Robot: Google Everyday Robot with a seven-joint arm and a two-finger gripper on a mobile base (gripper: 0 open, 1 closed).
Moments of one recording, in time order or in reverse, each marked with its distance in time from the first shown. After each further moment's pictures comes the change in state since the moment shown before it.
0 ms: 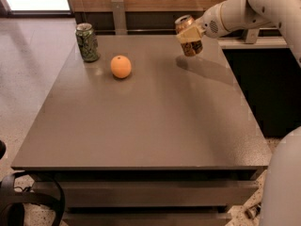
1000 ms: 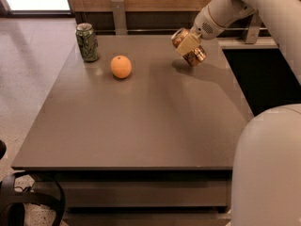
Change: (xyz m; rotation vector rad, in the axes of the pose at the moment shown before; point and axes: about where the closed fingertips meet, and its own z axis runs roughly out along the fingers) arm 0.029 0.024 0.003 -0.079 0.315 -0.113
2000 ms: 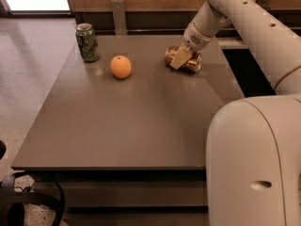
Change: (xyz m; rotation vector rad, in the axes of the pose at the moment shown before) arm 0.020 0.015 0.057 -0.117 0.148 -0.018
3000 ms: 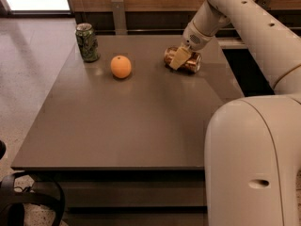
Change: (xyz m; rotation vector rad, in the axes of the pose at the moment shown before) arm -0.002 0.000 -0.002 -0.002 0.001 0.000
